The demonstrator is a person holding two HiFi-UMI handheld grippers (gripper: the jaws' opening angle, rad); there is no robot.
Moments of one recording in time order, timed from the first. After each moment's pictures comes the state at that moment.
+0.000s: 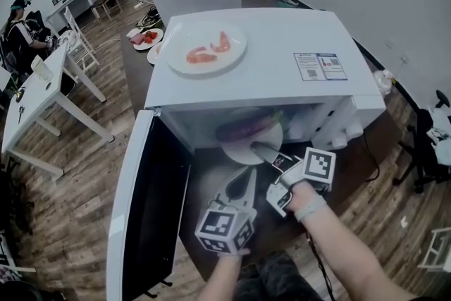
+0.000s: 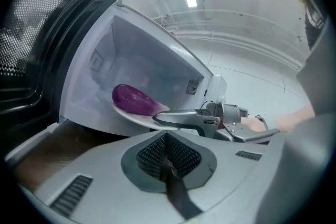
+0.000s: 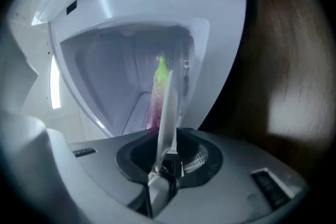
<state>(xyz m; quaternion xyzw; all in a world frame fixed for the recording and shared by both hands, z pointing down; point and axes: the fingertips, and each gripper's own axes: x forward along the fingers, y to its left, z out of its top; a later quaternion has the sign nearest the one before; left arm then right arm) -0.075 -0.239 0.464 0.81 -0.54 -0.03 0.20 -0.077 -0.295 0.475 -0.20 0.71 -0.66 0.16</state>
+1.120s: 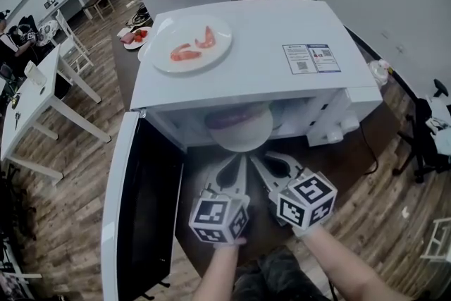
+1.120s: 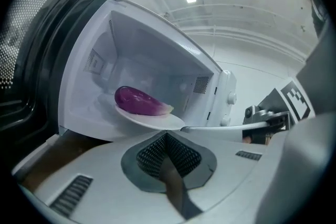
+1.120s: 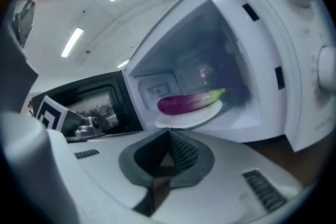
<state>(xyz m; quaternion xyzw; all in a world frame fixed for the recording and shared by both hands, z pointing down) -0.086 -0.262 0.466 0.80 -0.57 0.00 0.19 -0.062 -0.262 0.460 -0.31 0.92 -0.21 -0.07</state>
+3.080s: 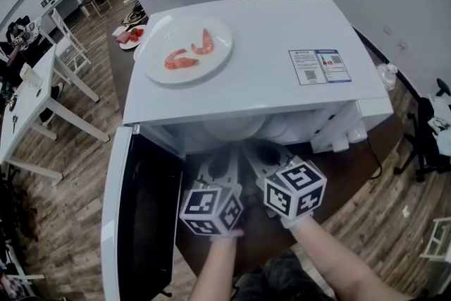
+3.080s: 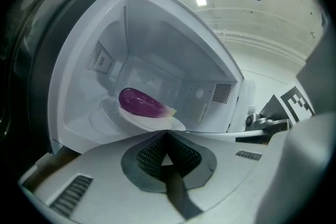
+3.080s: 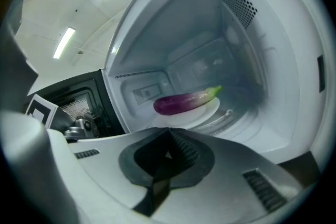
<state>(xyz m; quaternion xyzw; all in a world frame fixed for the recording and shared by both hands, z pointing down) -0.113 -0.307 0.462 0.78 -0.59 -0.03 0.21 -0.089 -0.313 0.463 -0.33 0.91 -0.23 -0.07</state>
